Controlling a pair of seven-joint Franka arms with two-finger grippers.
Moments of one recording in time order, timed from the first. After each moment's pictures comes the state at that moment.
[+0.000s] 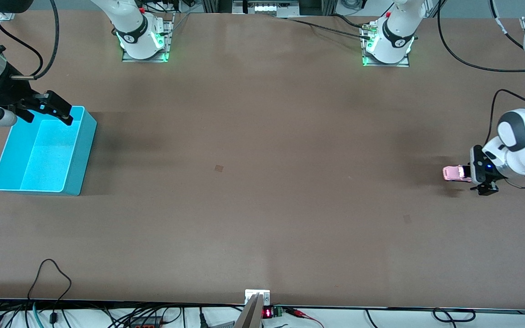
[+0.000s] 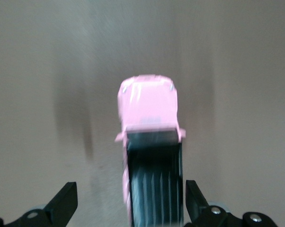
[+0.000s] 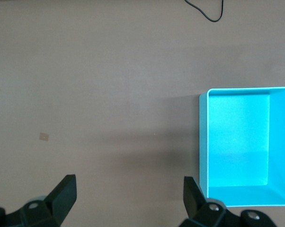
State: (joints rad) left arm 0.48 0.55 -0.14 -1.85 0.15 2.31 1.89; right arm 0.04 -0.02 0.04 -1.68 -0.01 1.73 0.15
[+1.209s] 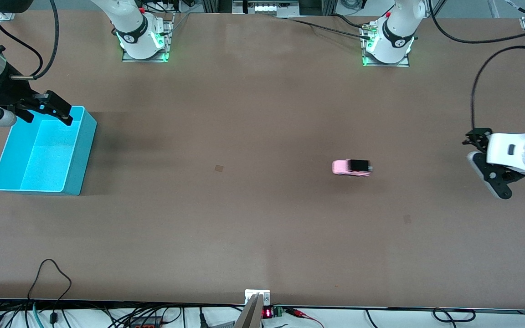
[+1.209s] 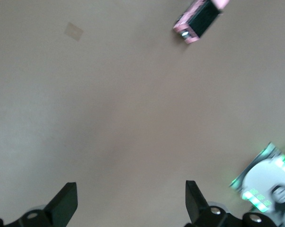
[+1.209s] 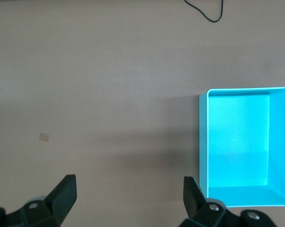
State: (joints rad) left arm 0.19 0.42 -0.20 -1.36 0.15 1.43 0.83; right arm 0.04 -0.02 0.04 -1.68 -0.01 1.74 0.15
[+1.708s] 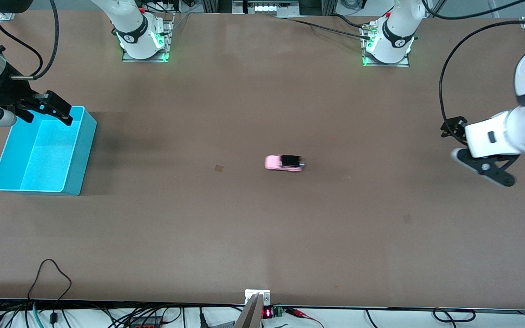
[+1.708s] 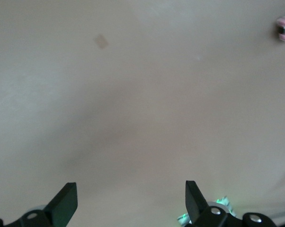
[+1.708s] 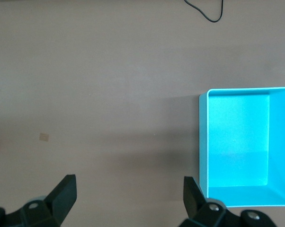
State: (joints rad) left arm 0.09 0.31 -0.17 -1.36 0.10 1.43 0.36; right arm 0.04 -0.02 0.04 -1.68 -0.01 1.74 0.15
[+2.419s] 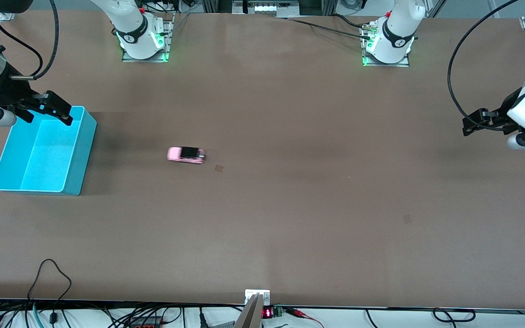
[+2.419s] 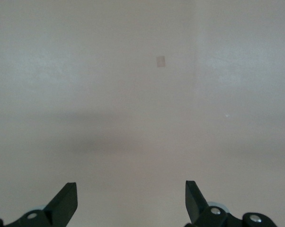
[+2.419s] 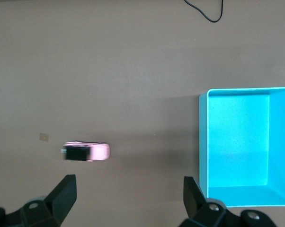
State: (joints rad) left arm -0.03 0.04 0.04 -1.67 0.06 1.66 -0.02; right arm 0.04 -0.02 0.04 -1.68 -0.01 1.74 0.15
